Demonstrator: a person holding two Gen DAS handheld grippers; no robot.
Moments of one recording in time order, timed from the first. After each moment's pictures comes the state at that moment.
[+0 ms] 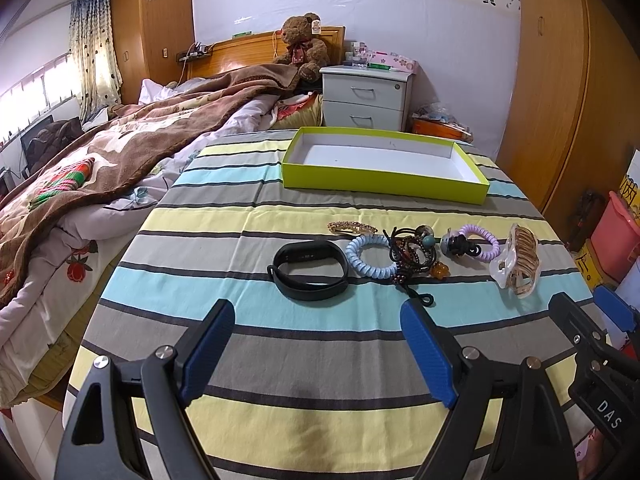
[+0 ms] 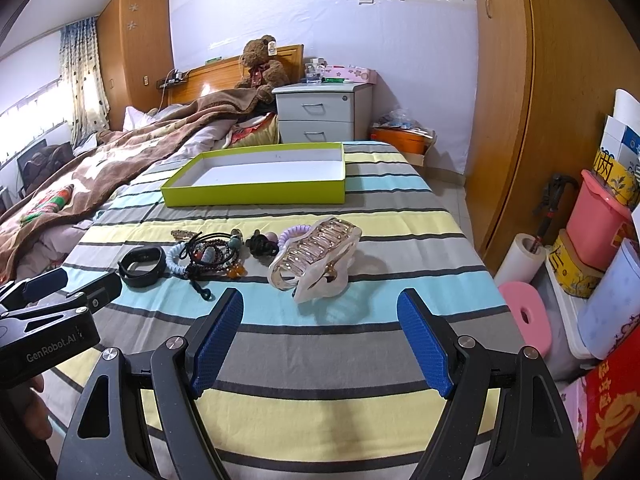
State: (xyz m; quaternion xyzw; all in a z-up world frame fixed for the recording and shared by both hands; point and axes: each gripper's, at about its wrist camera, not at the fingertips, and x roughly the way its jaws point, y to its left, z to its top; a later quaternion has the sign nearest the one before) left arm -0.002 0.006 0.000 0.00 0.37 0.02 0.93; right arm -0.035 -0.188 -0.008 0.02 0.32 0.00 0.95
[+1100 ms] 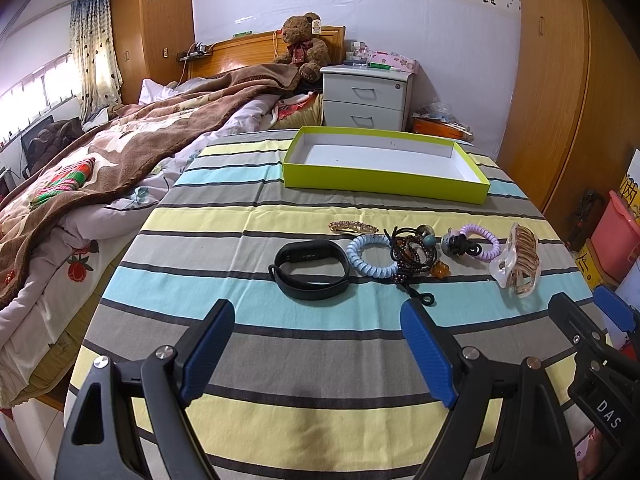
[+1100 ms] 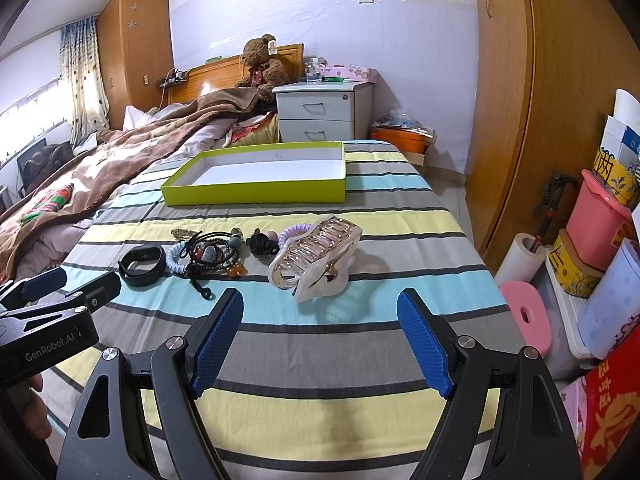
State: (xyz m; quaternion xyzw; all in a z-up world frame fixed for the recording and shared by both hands) left arm -0.004 0.008 0.002 -0.01 0.37 0.02 0.93; right arm -0.033 -0.187 -0.006 0.02 0.33 0.00 0.95
